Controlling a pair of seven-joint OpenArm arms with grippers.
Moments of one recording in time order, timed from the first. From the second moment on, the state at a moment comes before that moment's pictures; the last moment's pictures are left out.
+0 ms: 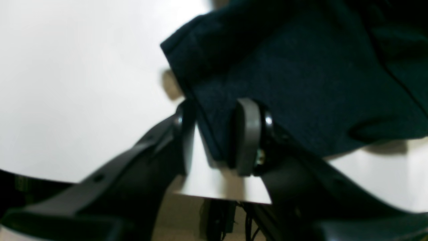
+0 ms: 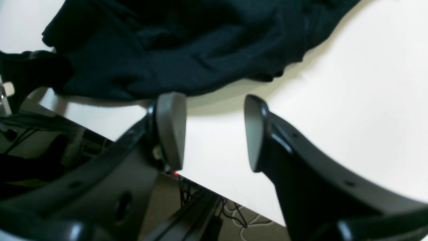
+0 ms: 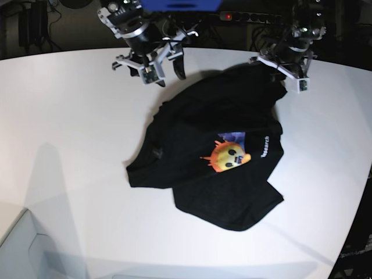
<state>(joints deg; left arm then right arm) 31.1 -11.1 -6.2 101.6 -24.9 0.5 31.8 -34.0 6.5 -23.1 117.0 -0.5 0.0 -28.9</state>
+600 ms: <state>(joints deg) 26.5 -7.8 17.7 104.0 -24.0 0.7 34.9 -32.3 6.7 -10.9 116.8 -0.5 0.0 -28.9</state>
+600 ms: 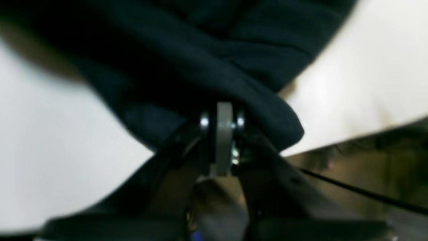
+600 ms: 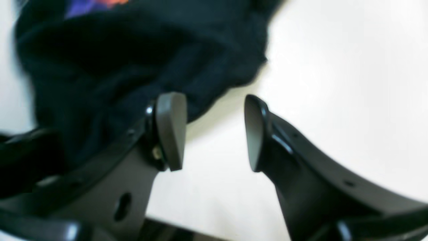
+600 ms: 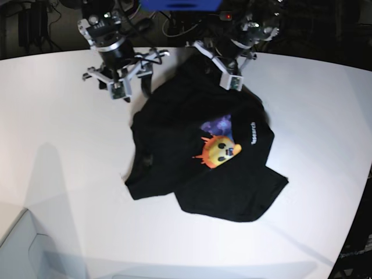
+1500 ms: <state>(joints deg) 16.4 -12.2 8.5 114.3 -32.0 1.0 44.8 -24.4 6.4 -0.7 116.8 -0.5 8.0 -37.5</state>
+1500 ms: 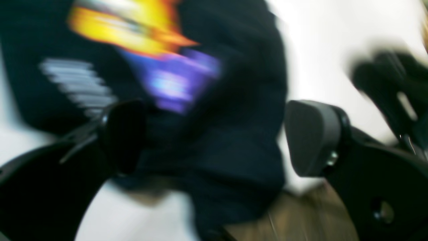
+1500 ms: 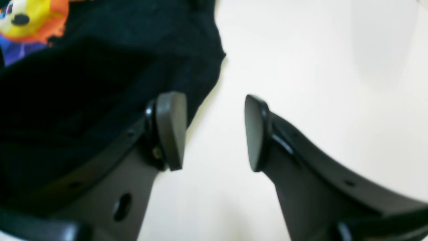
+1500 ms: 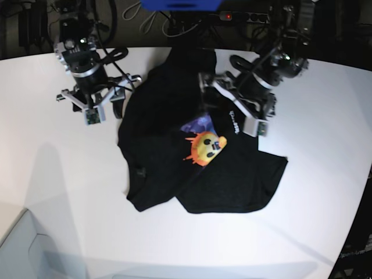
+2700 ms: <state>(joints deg) -14.6 -12.2 -2.8 59.0 -29.5 0.3 25.8 -26.7 6.6 -7.1 116.6 -1.0 14.5 -37.4</state>
